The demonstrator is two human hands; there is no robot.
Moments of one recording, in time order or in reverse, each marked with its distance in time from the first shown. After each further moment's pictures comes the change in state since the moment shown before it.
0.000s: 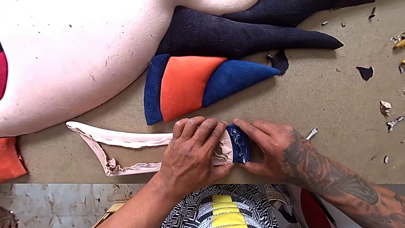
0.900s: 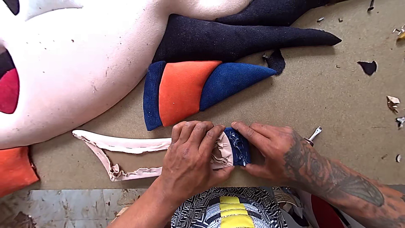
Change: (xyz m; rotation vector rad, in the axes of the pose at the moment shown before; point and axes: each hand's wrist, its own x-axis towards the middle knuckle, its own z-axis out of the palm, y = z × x) left_hand 0.001 0.000 0.001 -0.029 -0.005 -0.040; right_hand -0.003 0.003 0.004 0.035 0.042 -0.030
